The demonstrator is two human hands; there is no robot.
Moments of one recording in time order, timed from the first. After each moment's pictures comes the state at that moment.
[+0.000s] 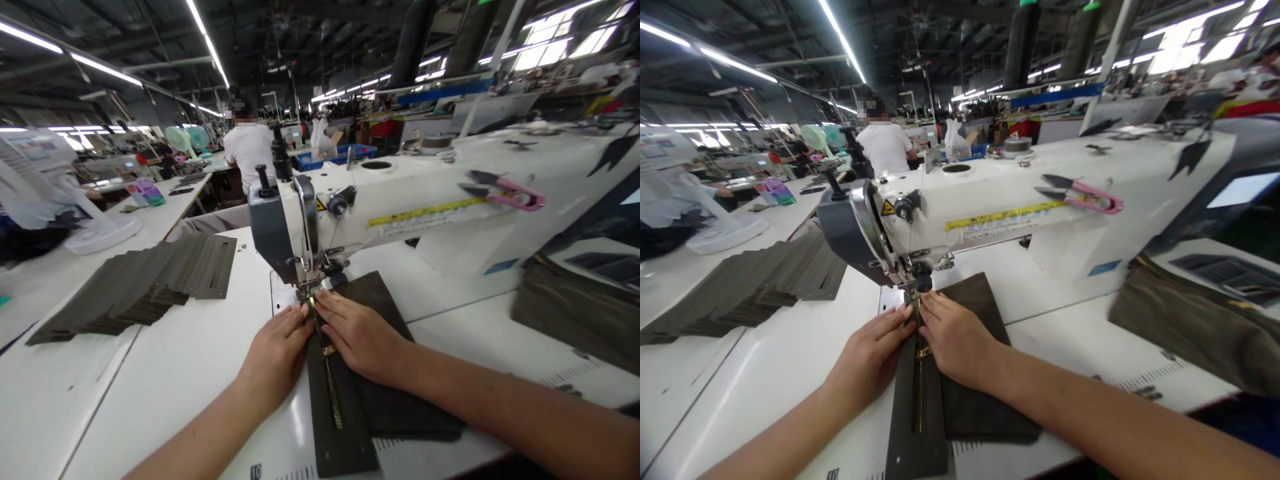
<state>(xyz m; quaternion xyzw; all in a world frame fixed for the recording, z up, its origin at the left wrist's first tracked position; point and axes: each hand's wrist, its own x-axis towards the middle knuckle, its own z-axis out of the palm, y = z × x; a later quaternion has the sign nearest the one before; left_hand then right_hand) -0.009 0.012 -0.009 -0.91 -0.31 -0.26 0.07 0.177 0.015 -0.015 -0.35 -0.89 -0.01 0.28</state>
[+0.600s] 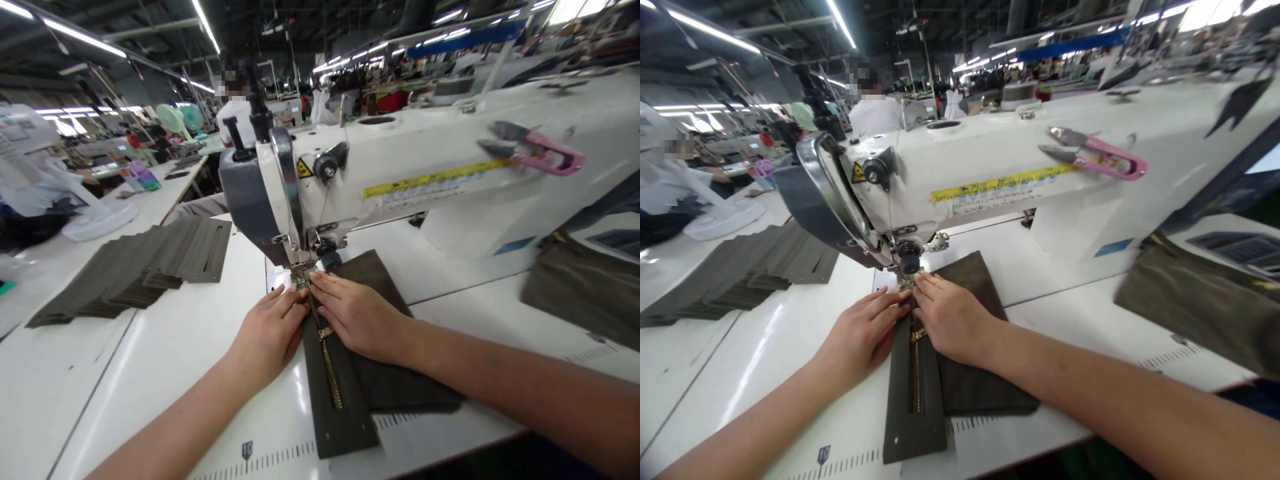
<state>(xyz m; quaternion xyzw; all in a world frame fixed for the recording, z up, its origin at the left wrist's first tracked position) -0.004 0.013 0.004 -0.93 -0.31 -0.19 0.06 0.185 0.023 -0.015 -0.32 -0.91 -0.04 0.26</state>
